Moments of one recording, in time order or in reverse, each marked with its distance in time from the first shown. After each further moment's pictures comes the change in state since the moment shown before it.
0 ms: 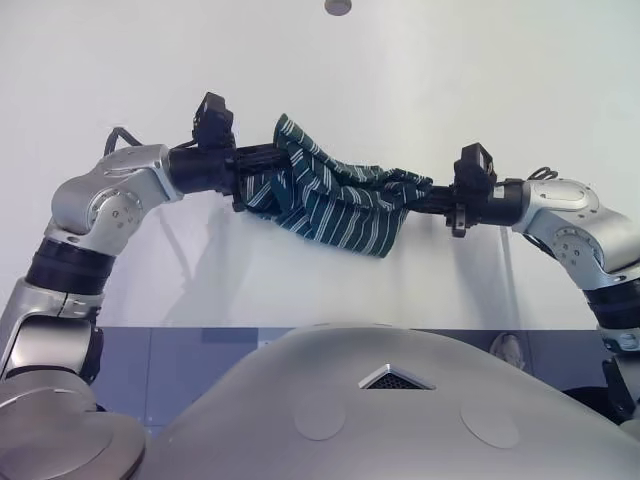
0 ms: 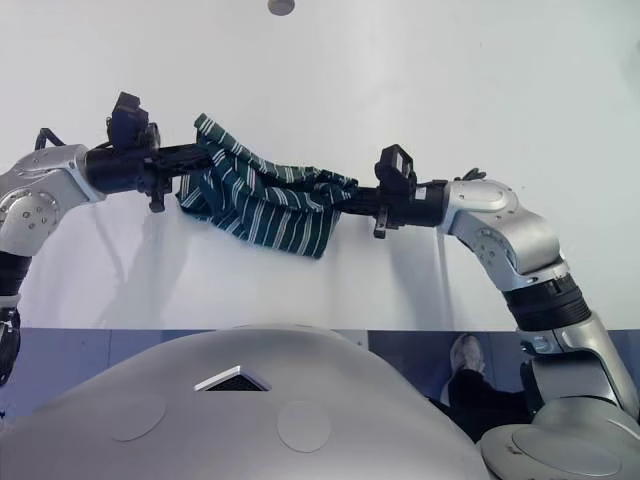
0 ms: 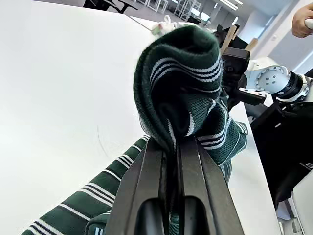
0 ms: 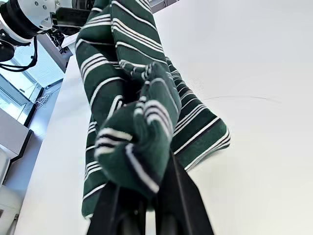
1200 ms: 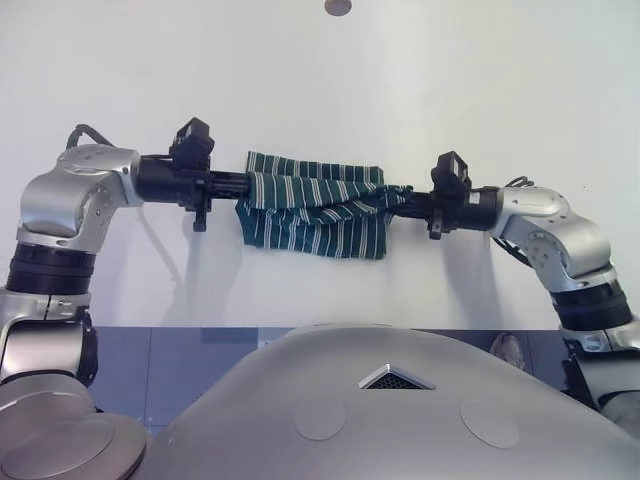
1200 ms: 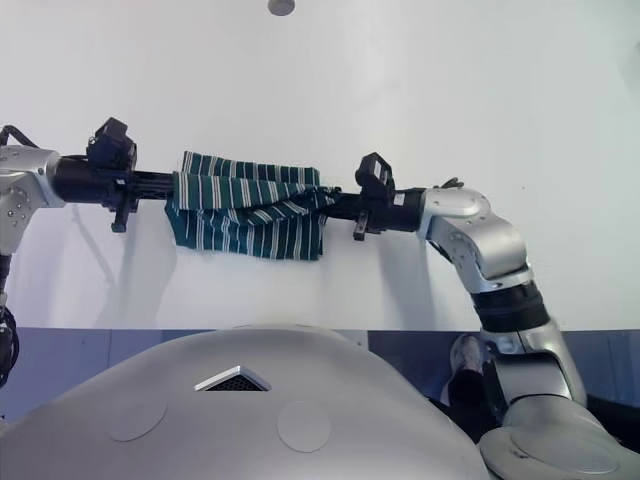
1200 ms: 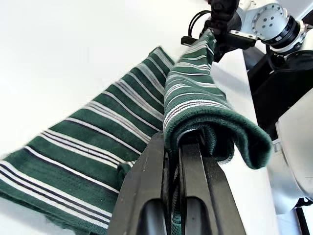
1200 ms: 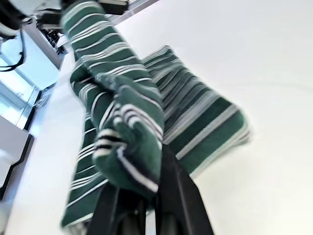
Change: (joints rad) left arm 0.034 -0.003 0.140 0.037 0.401 0.158 -0.362; right arm 0.014 0.211 -0.052 0.033 -0.195 0.128 0.015
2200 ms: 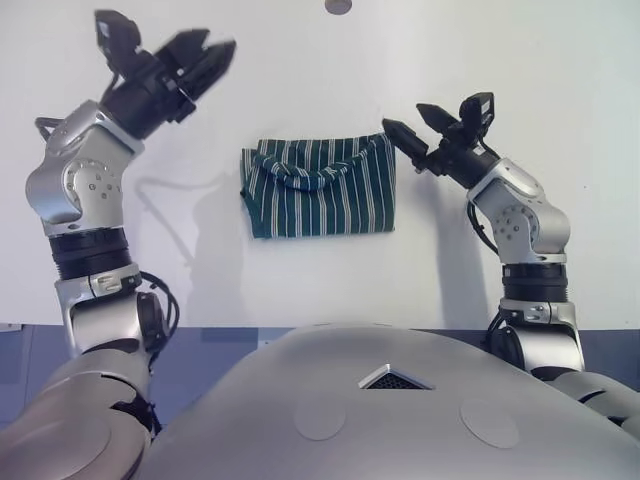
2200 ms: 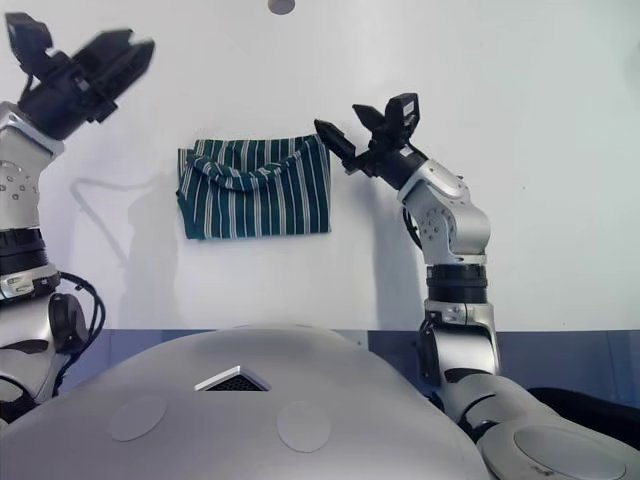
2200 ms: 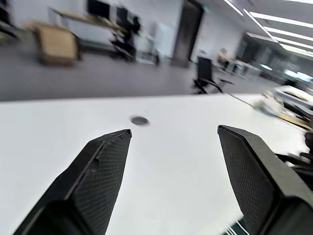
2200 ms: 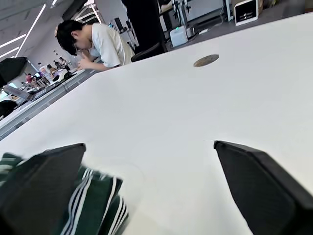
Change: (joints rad) left arm -0.108 -0.353 0.420 0.033 -0.030 -0.118 0.565; right arm -0.058 0.351 -0.299 0.141 -0.032 -0.092 -0.392
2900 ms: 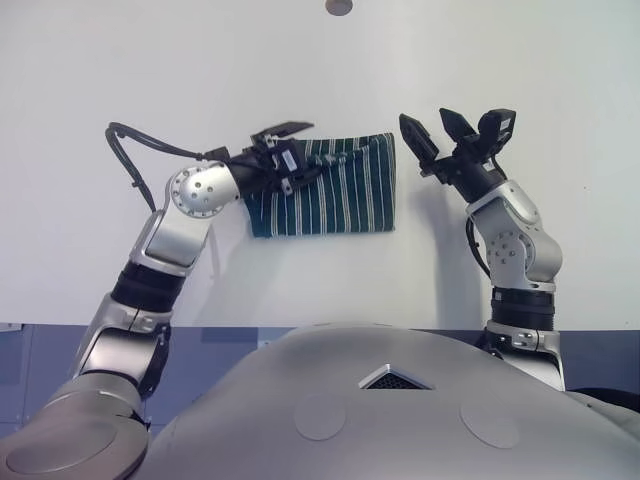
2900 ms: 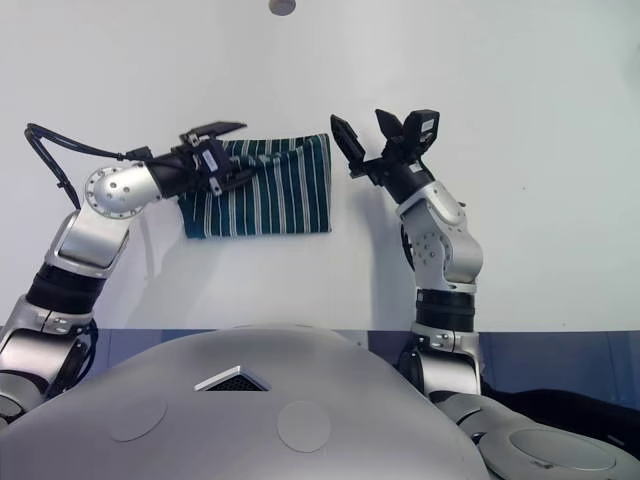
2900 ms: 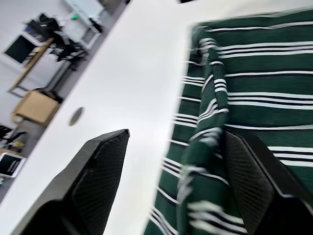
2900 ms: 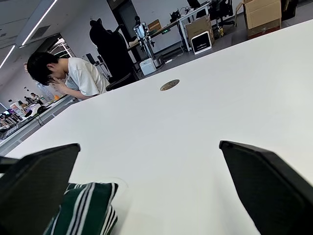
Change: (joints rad) left arm 0.135 0.035 -0.579 -0.133 0.767 -0.499 0.107; right arm 0.122 0.100 -0.053 -0.097 0.003 -0.042 -0.107
